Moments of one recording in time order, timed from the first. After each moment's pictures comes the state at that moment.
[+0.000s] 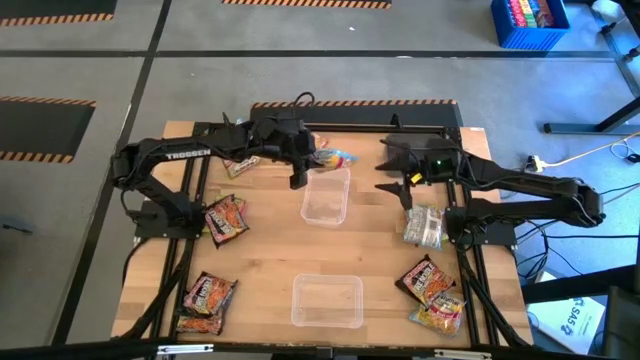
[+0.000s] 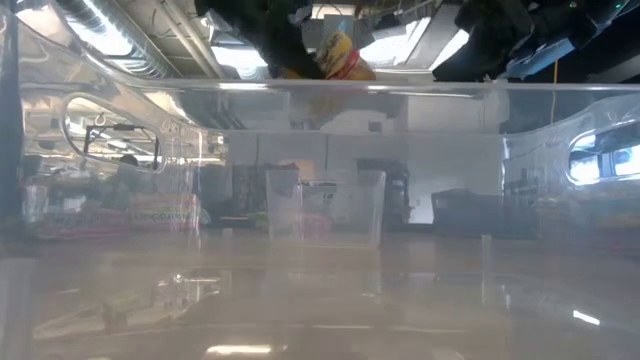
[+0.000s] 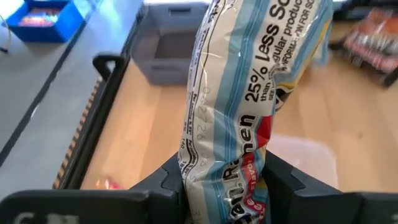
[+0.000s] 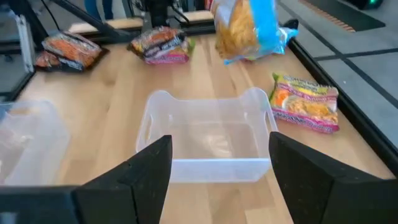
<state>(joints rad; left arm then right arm) 0.33 1.49 1.28 -0.41 0.10 0.21 -0.34 0.89 0.65 -0.19 -0.25 -0.07</state>
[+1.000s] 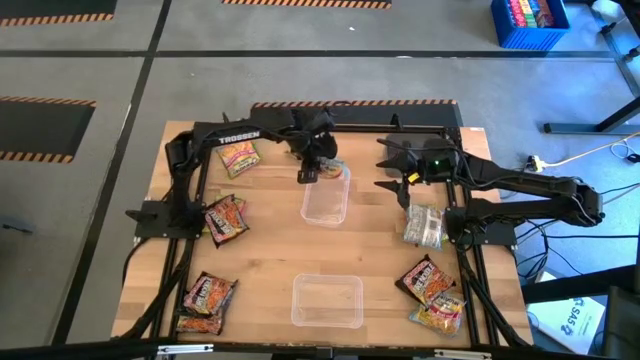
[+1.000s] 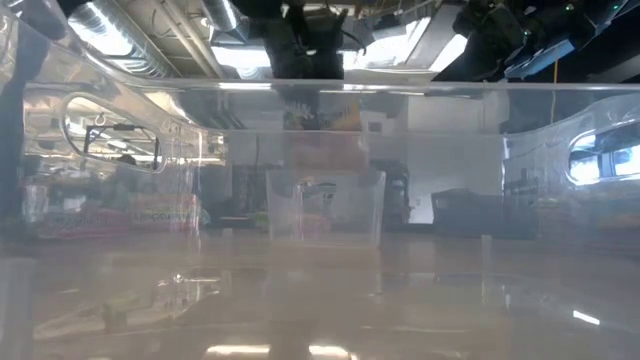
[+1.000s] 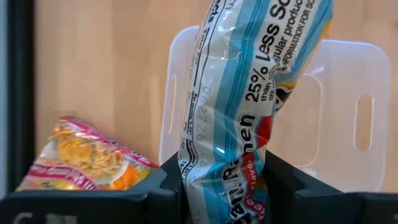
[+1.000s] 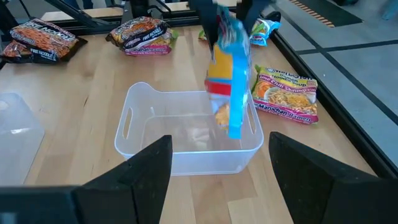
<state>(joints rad) 0.39 1.93 1.76 -0.98 0.17 0.38 -0.34 0.91 0.65 -0.19 -0.19 -0.08</state>
